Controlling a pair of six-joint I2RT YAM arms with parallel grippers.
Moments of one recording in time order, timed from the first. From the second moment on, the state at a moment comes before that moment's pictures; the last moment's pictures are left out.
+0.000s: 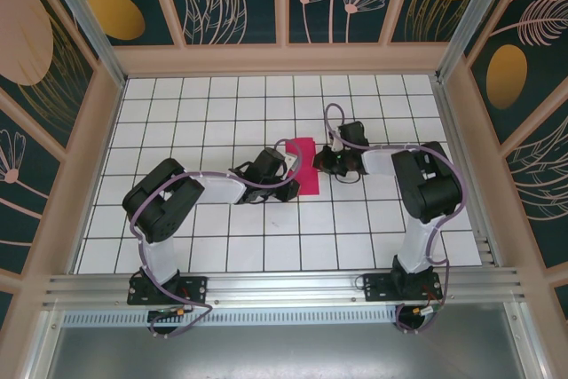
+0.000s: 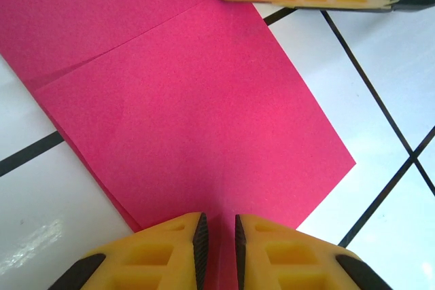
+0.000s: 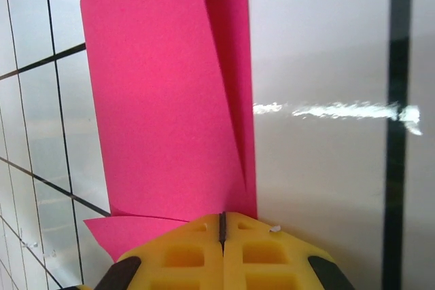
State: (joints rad) left arm -0.77 1.87 0.90 0.12 0.22 -0.37; right arm 0.36 1.87 0.91 0.02 -0.48 0.62
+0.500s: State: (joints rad) left arm -0.77 1.87 0.90 0.12 0.21 -0.37; right arm 0.46 1.74 0.88 0.01 -0.43 0.62
